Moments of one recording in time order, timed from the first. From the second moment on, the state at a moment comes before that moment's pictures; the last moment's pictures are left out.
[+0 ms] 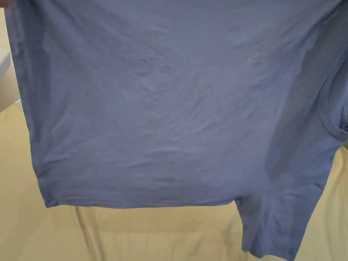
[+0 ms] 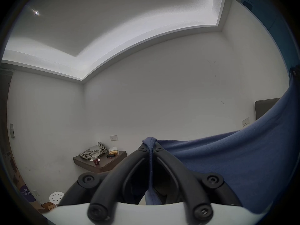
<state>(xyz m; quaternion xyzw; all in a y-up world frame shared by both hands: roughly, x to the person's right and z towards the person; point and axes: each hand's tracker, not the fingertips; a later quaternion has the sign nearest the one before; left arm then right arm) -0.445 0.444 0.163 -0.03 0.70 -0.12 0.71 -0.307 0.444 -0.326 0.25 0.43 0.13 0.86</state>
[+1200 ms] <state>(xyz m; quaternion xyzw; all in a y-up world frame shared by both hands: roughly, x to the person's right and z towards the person) -0.566 0.083 0.121 -0.27 0.62 0.01 0.73 -0.389 0.089 -0.372 -0.06 0.52 0.28 0.81</state>
